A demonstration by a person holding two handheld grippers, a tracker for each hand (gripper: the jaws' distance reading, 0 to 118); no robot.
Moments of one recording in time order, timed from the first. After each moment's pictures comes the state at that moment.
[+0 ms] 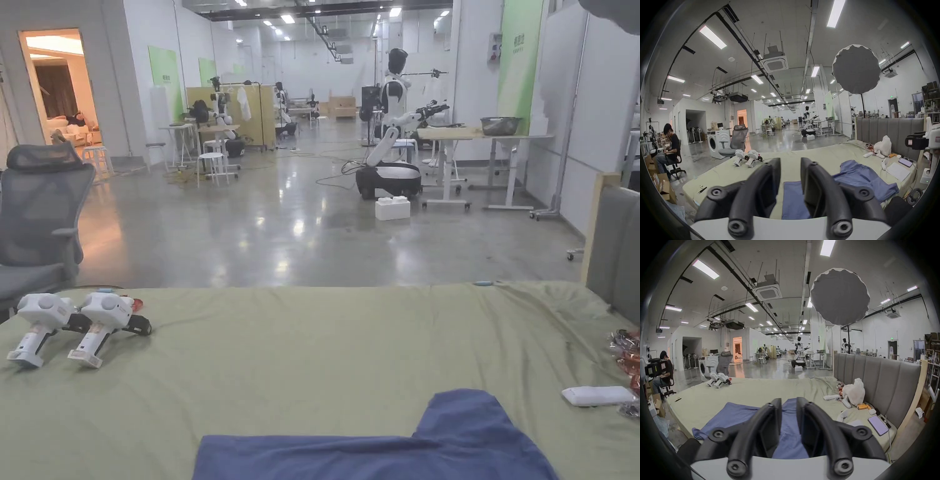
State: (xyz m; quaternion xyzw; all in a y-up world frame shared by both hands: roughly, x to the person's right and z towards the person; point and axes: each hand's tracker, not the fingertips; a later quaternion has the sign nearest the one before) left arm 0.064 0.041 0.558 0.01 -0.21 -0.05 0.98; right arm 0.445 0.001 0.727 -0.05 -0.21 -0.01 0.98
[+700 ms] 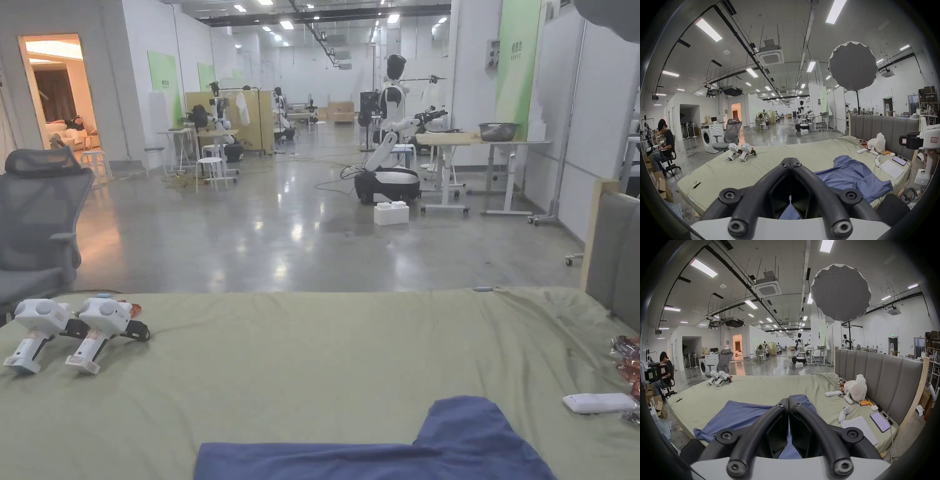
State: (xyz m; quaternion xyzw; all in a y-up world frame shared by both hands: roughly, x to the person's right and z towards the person) left arm 0.061 0.034 0.545 -0.02 -0.24 -0.05 0.97; right arm 0.448 0.000 0.718 -0.07 -0.21 -0.02 0.98
